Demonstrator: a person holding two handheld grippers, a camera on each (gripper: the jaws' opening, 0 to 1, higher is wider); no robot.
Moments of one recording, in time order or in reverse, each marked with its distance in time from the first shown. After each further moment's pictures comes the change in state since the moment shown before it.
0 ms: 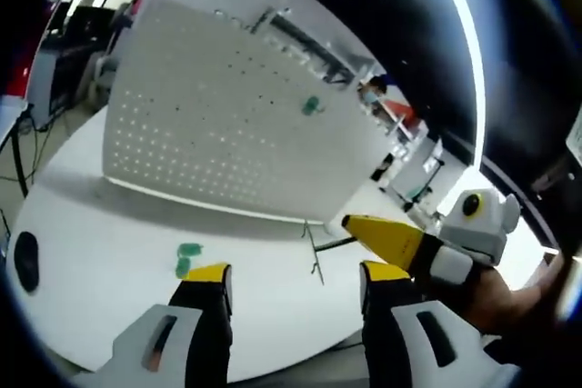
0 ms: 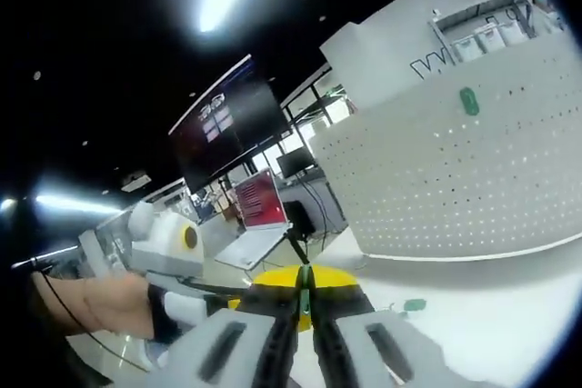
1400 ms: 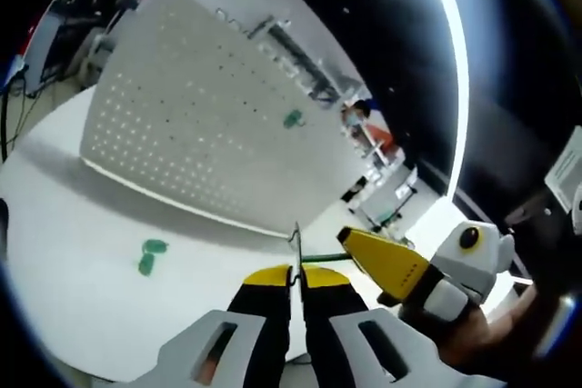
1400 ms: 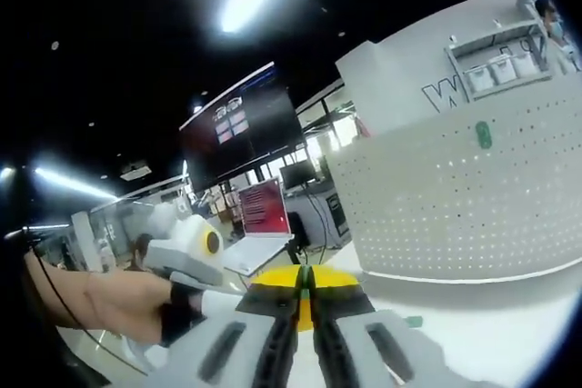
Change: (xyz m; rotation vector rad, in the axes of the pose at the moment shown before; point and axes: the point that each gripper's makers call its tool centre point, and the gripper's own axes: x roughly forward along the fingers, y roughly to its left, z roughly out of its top) left arm 0.001 -0.024 0.008 -0.135 -0.063 -0.144; right arm -0.006 0.026 0.009 -0.112 -0.074 -0.006
